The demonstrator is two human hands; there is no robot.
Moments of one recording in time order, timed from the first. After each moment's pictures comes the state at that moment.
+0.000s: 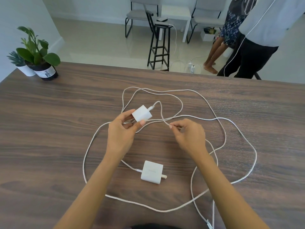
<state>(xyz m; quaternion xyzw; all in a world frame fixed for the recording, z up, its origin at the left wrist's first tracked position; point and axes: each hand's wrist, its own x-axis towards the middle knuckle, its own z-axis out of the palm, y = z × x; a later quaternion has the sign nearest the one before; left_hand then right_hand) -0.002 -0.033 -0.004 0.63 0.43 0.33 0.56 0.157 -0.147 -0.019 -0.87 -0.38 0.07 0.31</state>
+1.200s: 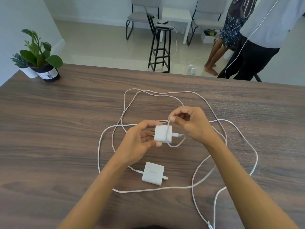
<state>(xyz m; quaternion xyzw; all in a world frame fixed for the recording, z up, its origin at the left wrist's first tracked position) 0.000 -0.051 -0.001 0.68 0.23 0.20 0.67 0.183 -0.133 0.021 -0.72 -0.47 0.24 0.46</state>
